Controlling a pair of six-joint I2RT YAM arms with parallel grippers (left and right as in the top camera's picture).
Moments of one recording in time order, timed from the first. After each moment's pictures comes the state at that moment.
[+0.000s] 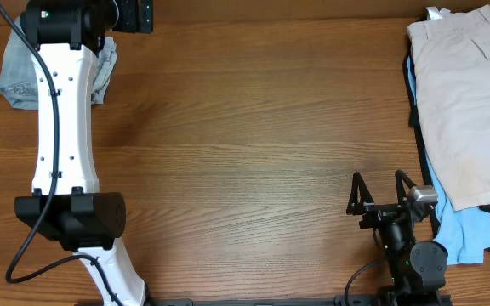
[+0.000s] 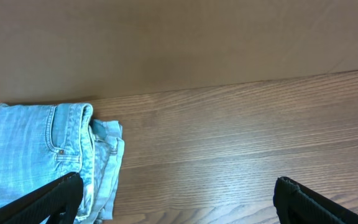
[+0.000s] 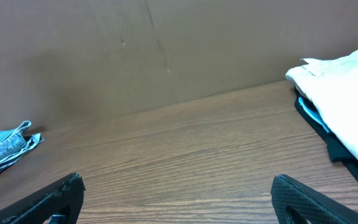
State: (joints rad) left arm 0.01 2.03 2.35 -1.03 0.05 0.08; right arm 0.09 0.02 0.02 -0.03 -0.05 0.28
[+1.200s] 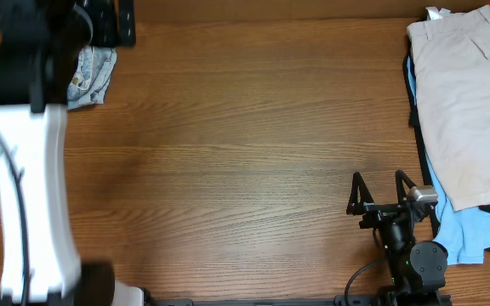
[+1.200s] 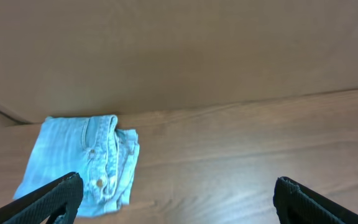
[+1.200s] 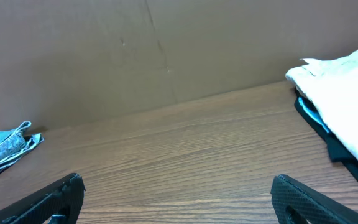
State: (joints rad) left arm 0.02 1.63 2.12 -1.05 0.05 0.08; right arm 0.09 0.01 0.02 -0.04 -0.04 0.28
